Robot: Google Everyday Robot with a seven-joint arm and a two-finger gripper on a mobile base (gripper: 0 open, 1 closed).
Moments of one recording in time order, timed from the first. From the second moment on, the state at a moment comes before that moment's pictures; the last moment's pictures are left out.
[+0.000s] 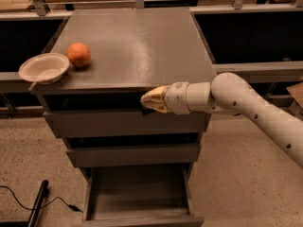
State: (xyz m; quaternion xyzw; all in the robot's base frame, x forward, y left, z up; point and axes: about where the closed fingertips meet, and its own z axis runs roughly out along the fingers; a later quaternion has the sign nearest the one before) arm 0.618 0.003 0.762 -0.81 0.20 -0.08 0.55
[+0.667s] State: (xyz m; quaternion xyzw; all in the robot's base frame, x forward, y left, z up) arm 0.618 0.003 0.762 -0.81 0.20 -0.08 0.55
